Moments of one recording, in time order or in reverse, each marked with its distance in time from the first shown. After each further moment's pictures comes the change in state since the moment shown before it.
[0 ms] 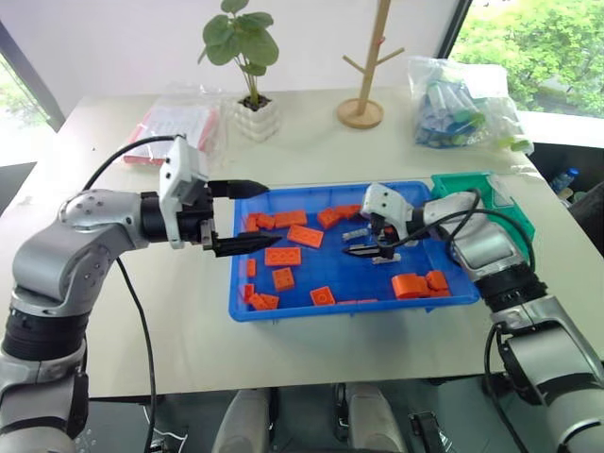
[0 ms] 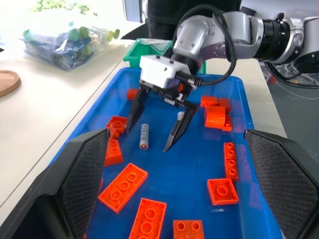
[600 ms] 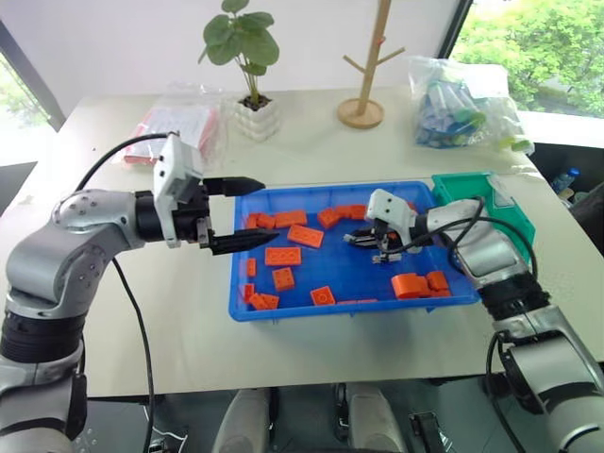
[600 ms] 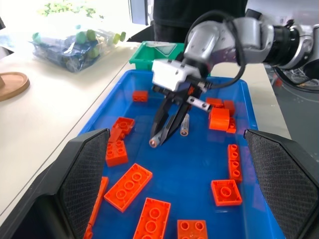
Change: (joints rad) left arm 0.003 -0.002 0.015 0.001 -0.003 -0.001 -0.004; right arm 0.086 -0.066 -0.102 -0.251 0.036 0.143 -0.012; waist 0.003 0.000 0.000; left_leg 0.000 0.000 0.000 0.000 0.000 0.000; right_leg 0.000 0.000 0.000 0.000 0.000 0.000
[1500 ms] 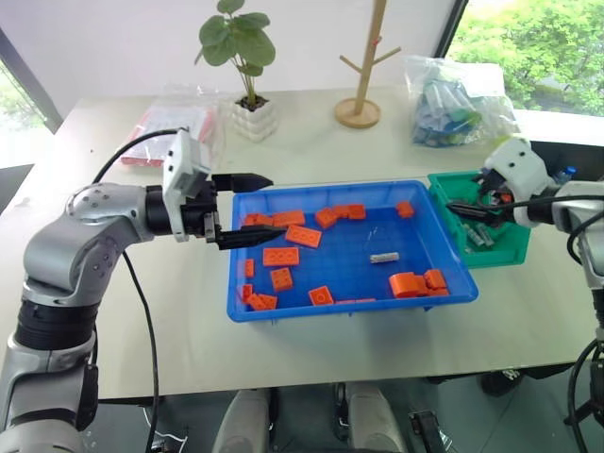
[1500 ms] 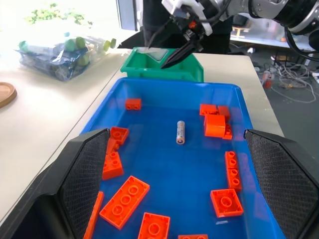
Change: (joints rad) left arm -0.051 -0.038 -0.039 0.060 0.030 -0.030 -0.045; right arm 0.099 -0.285 -0.268 -0.096 0.096 0.166 -0.129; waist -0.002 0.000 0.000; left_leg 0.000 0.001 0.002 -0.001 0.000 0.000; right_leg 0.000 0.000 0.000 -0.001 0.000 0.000
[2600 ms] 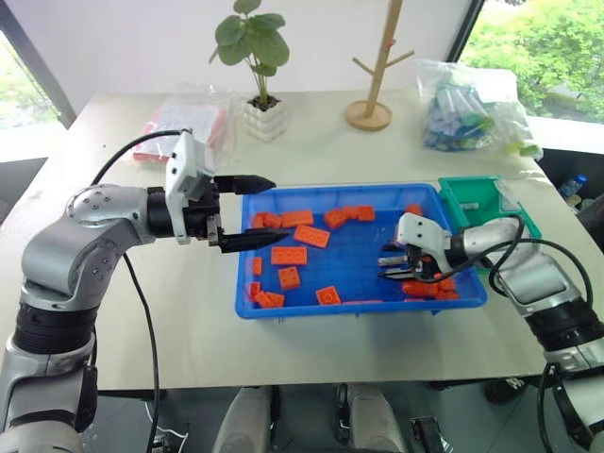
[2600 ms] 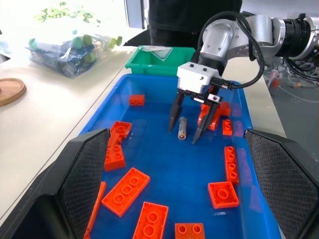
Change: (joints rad) left arm 0.009 0.000 0.002 -0.044 -0.004 0.027 0.028; right arm 0.054 0.124 0.319 0.057 -0.082 -0.242 0.174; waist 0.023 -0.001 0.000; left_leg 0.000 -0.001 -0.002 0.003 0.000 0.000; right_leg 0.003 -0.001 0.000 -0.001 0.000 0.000
